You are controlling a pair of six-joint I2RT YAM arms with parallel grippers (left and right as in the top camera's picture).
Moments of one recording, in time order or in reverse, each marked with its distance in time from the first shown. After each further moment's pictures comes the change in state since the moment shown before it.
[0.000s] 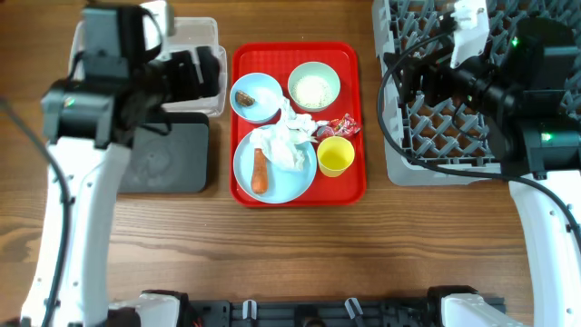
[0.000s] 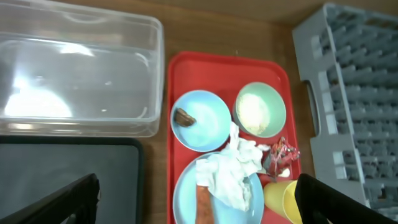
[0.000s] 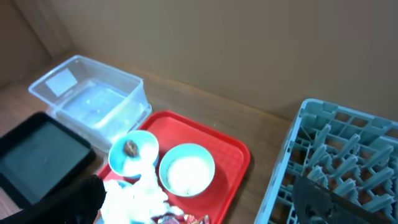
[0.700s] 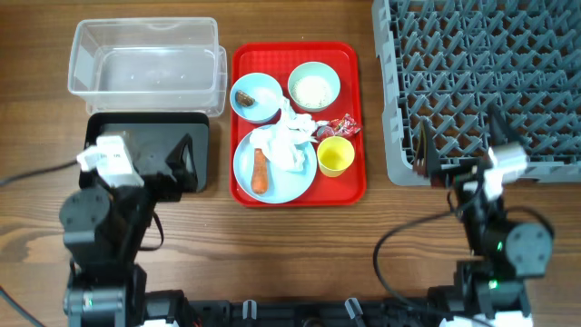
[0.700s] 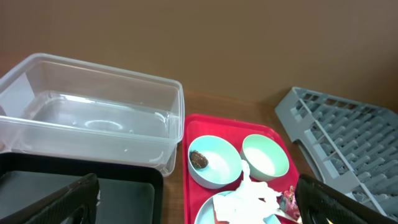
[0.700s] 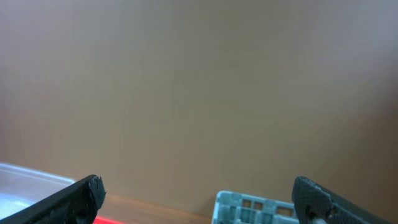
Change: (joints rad) left arm 0.201 -0.890 -1.001 0.674 0.087 -0.007; right arm 0.000 -0.732 -0.954 0.992 0.290 0.125
